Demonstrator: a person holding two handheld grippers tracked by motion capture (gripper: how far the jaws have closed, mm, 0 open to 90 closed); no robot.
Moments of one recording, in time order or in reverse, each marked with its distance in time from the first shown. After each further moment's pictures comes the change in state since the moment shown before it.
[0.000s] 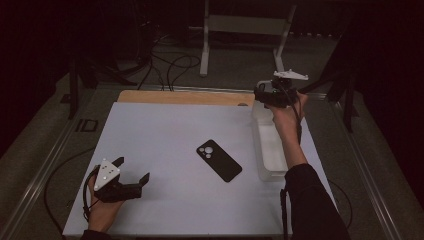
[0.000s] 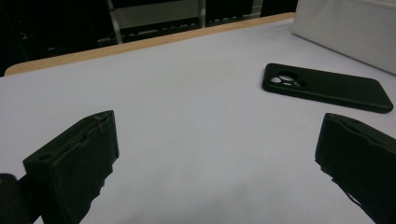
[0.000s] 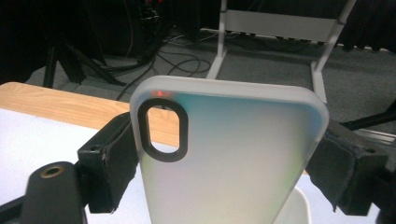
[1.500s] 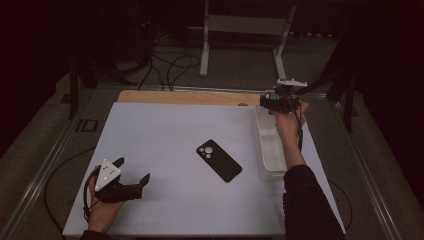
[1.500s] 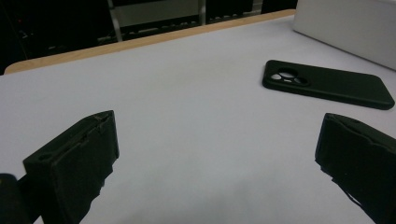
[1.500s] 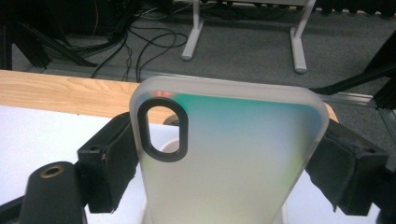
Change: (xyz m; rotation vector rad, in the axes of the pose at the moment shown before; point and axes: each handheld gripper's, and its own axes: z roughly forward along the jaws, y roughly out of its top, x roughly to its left) left arm -0.001 -0.001 0.001 0.007 0.002 0.005; right arm -0.027 -0.033 0.033 0.106 -0.092 0.051
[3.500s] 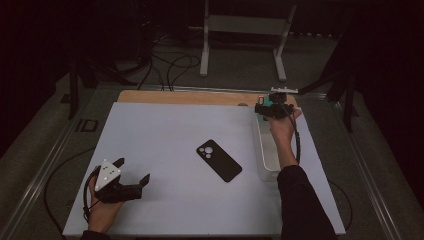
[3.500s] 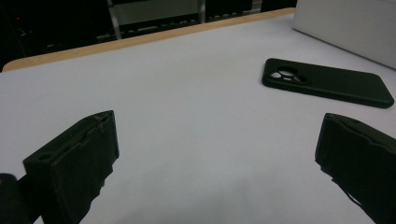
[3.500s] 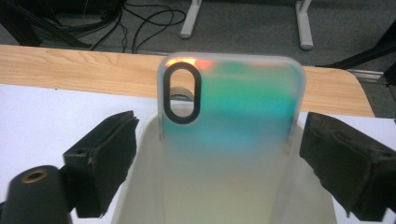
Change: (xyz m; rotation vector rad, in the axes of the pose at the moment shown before) left arm 0.000 -0.001 0.000 0.009 -0.002 -0.002; right arm 0.002 -0.027 0.036 0.076 -0.001 0.018
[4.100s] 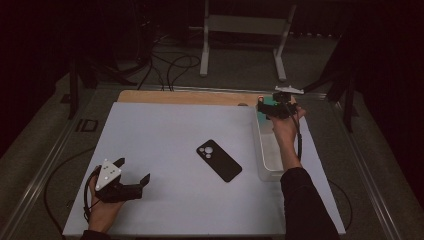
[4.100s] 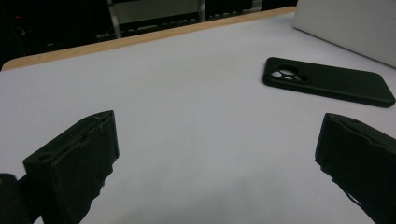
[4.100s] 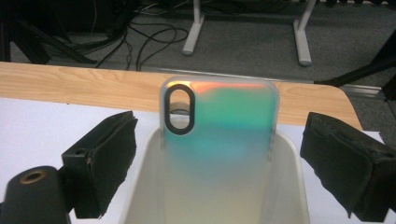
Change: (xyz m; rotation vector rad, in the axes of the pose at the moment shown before) left arm 0.000 0.000 0.001 0.003 -0.001 0.001; right arm -0.004 0.003 -0.018 -0.073 0.014 0.001
